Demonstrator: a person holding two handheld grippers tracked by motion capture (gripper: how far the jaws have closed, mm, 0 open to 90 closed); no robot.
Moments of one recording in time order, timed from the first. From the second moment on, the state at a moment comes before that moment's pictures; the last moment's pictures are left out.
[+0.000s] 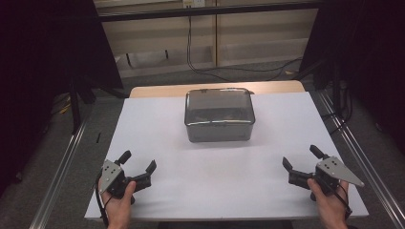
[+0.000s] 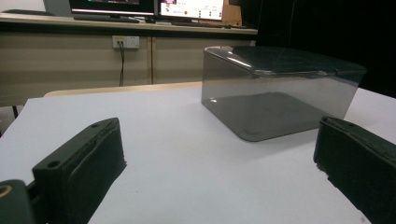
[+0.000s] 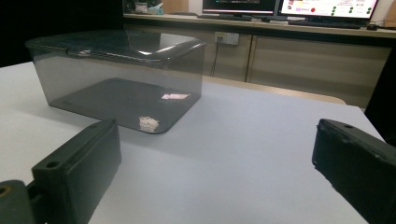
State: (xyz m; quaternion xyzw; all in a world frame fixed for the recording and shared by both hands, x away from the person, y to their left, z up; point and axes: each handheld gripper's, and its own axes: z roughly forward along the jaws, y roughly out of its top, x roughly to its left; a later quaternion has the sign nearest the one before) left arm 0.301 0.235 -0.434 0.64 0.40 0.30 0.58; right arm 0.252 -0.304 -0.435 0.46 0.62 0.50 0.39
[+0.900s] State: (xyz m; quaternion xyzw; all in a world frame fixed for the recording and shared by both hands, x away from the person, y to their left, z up) left arm 0.299 0.234 -0.436 0.66 0.40 0.29 0.57; right arm 0.256 -0.289 -0.438 0.42 0.65 0.52 0.34
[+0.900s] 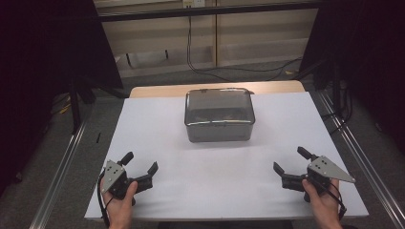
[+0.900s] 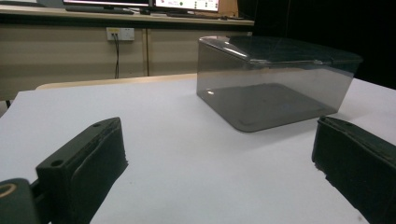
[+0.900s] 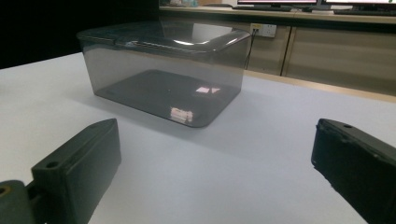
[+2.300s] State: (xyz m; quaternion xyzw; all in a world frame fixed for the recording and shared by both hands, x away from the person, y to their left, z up) left arm 0.293 0.229 -0.434 0.67 0.39 0.29 0.56; right arm 0.296 -0.210 -0.426 0.36 0.69 0.55 0.31
